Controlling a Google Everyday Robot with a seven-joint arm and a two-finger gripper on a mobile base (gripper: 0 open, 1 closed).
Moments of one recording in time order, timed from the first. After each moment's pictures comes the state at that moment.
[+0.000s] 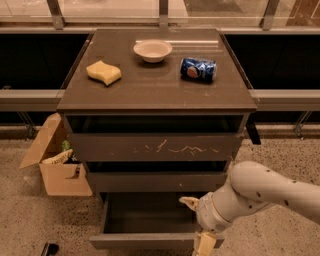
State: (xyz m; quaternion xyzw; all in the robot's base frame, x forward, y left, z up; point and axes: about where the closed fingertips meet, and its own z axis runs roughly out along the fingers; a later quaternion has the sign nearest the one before) arm 0.365 -0.087 0.580 -0.66 0.68 0.27 0.18
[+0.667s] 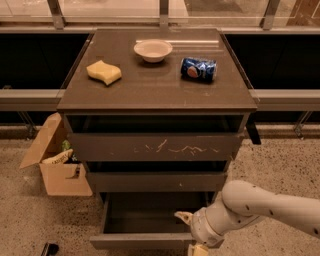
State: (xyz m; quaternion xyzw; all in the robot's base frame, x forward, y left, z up) arm 0.351 -0.069 0.501 -0.64 0.67 0.32 0.18
